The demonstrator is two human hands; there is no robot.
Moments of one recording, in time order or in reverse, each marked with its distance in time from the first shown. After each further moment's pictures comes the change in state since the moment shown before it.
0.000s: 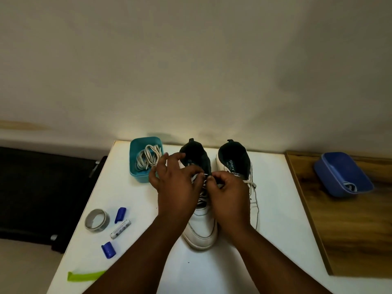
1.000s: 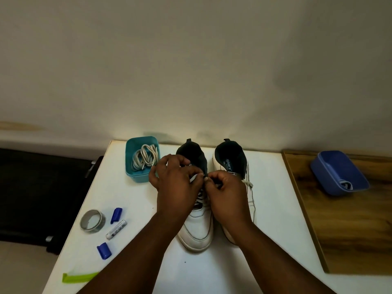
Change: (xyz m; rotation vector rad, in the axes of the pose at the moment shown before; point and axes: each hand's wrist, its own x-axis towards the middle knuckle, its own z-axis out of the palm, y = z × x) left_hand 0.005 0.003 0.001 -0.083 -0.053 -0.008; right_hand 0.006 0.002 -0.009 0.058 -0.117 -0.051
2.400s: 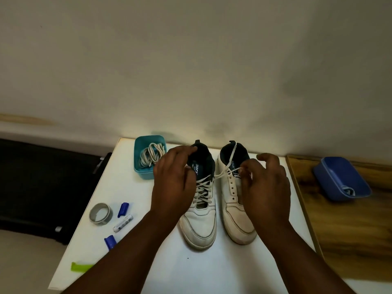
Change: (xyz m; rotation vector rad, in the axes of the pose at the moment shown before) left_hand -0.005 -0.003 -0.030 -0.259 0.093 0.157; right_hand 0.004 -0.015 -0.066 -0.731 0.271 -0.233
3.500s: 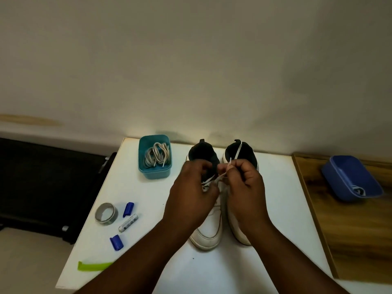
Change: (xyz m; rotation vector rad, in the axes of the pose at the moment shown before) left_hand -0.016 0.023 0.002 -0.043 -0.239 -0.195; right_hand -0.013 -0.049 0.017 1.177 -0.208 0.347
